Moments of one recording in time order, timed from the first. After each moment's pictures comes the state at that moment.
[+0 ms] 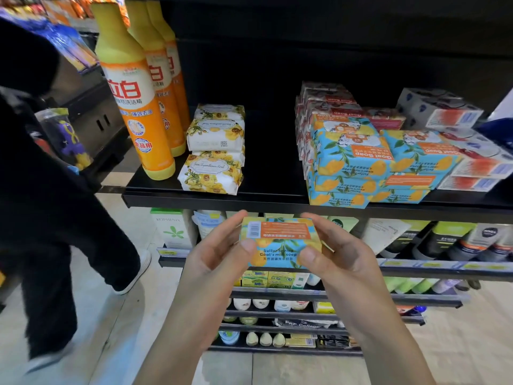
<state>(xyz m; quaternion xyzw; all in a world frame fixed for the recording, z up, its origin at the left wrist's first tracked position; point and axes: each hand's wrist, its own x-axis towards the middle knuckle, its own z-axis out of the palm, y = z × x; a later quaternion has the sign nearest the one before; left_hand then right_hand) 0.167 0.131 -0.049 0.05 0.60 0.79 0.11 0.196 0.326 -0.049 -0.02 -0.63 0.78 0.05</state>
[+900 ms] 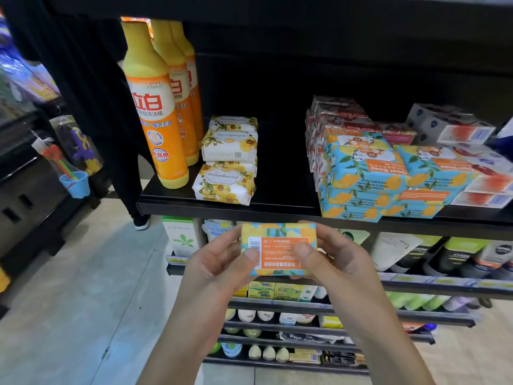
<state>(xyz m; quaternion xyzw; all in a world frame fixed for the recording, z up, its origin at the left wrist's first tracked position) 0.154 0.115 -0.054 0.05 0.59 0.80 0.11 0.182 0.306 -0.037 -0.05 -0.66 0.74 0.06</state>
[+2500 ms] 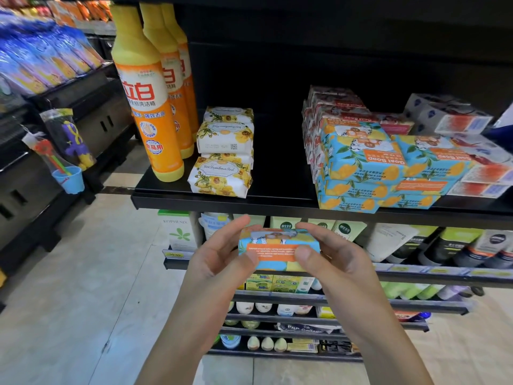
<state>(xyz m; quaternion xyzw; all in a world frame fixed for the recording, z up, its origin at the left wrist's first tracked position) 0.160 0.117 -0.053 0.04 0.58 0.80 0.12 0.191 0.309 -0.049 -0.07 -0.64 0.76 0.04</state>
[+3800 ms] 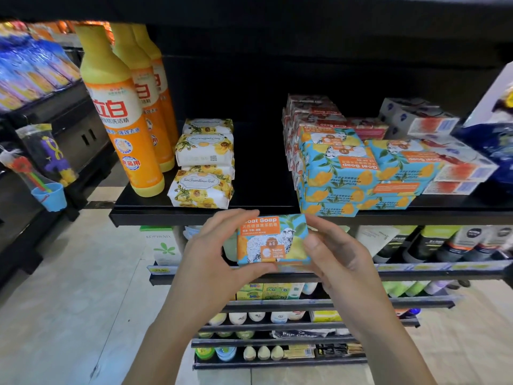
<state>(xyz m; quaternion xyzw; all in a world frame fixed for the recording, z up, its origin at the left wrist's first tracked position) 0.125 0.128 -0.040 0.26 0.83 0.49 -0.08 0.189 0.329 -0.039 -0.07 -0.65 0.74 0.11</state>
